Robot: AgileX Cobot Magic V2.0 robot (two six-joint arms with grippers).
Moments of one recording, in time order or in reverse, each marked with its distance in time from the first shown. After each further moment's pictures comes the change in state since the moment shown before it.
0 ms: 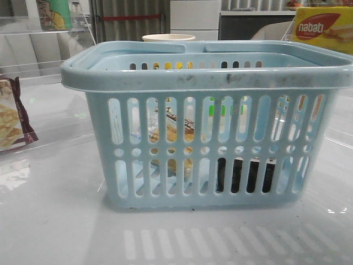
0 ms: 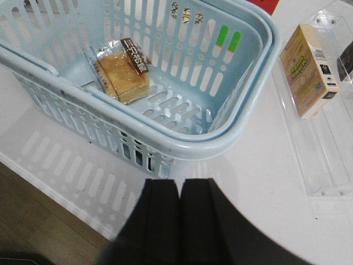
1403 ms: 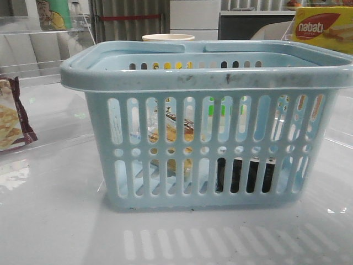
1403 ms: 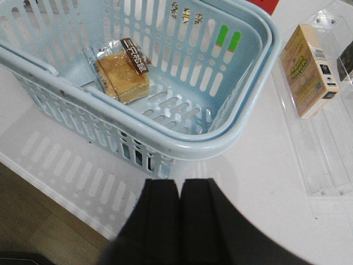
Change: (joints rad) left arm -0.541 0.515 -0.705 0.243 0.788 -0.257; right arm 0.000 0.000 0.000 0.002 0.000 0.000
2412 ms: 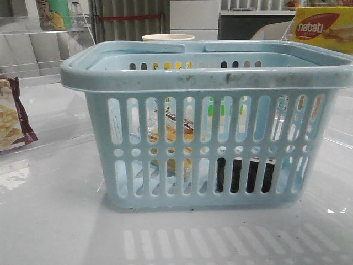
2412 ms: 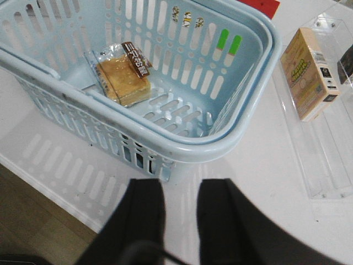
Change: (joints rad) left arm -0.046 0.054 -0.007 -0.014 0.010 0.000; right arm 0.000 0.000 0.000 0.004 -0.006 -0.001
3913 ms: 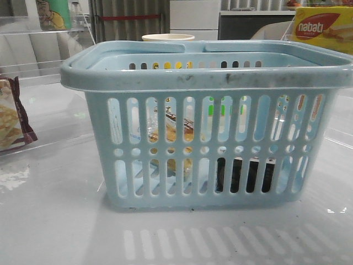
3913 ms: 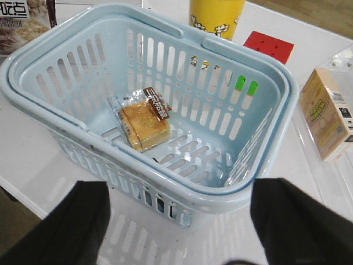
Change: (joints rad) left arm 0.000 0.618 -0.617 -0.218 0.064 0.256; right arm 0.000 0.024 0.000 0.067 -0.149 -0.009
